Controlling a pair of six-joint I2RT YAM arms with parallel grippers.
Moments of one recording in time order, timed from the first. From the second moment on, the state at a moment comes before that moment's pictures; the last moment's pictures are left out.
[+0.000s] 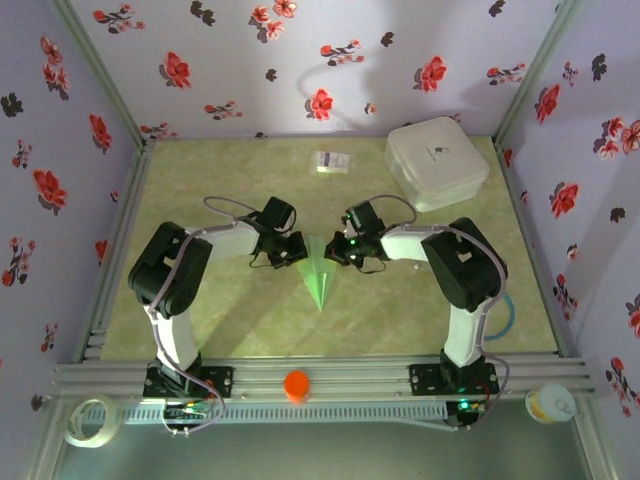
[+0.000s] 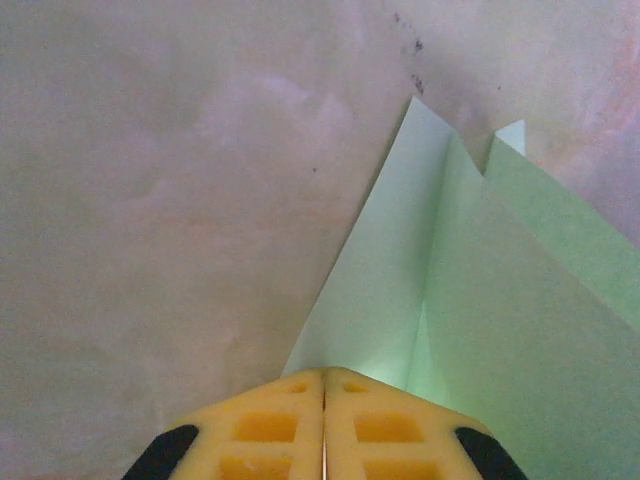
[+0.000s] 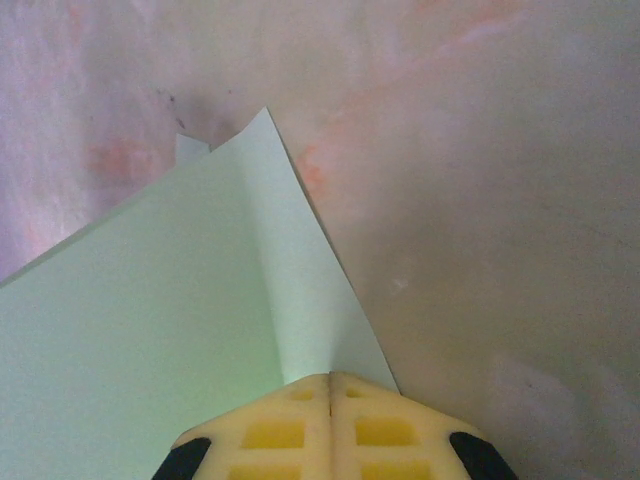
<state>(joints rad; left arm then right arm) -0.59 1.86 1.05 -0.30 0.31 -0.84 0.58 1.89 0.97 -0.05 -0.47 0.85</state>
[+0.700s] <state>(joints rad) -0.62 1.85 1.08 -0.38 0.20 -0.83 0.58 1.82 0.92 -0.10 -0.37 0.85</state>
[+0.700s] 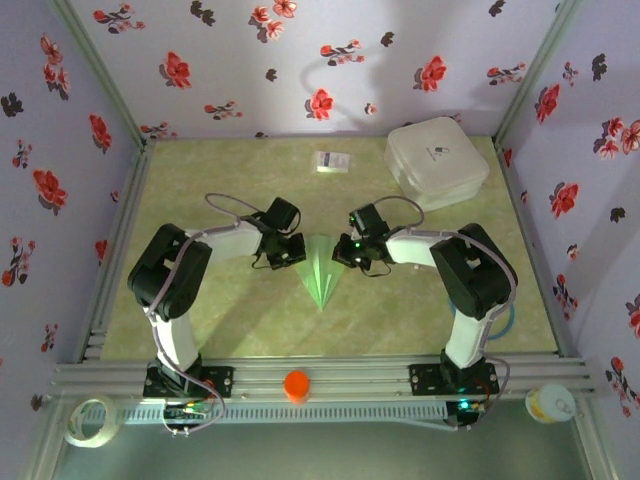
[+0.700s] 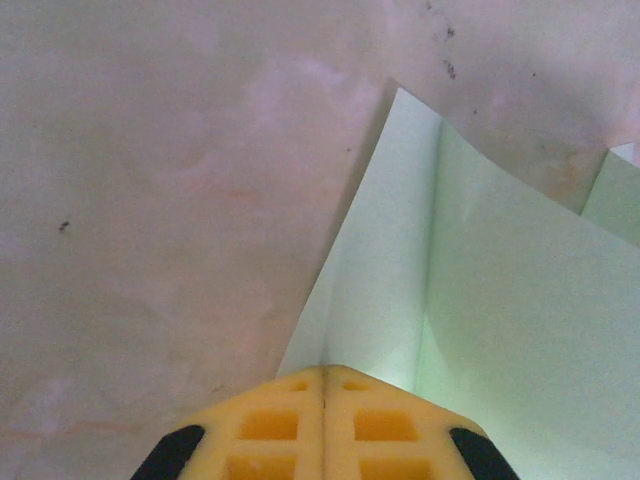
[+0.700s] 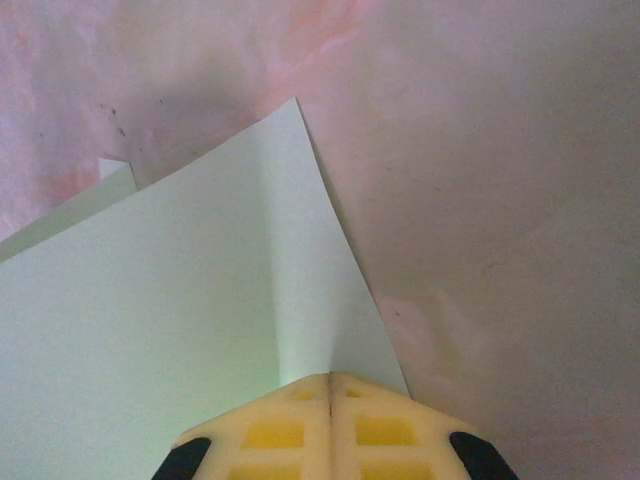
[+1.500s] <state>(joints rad) -0.64 1.86 1.17 -0.53 0.15 -0.75 0.58 1.75 0.93 -0.12 -0.40 0.86</state>
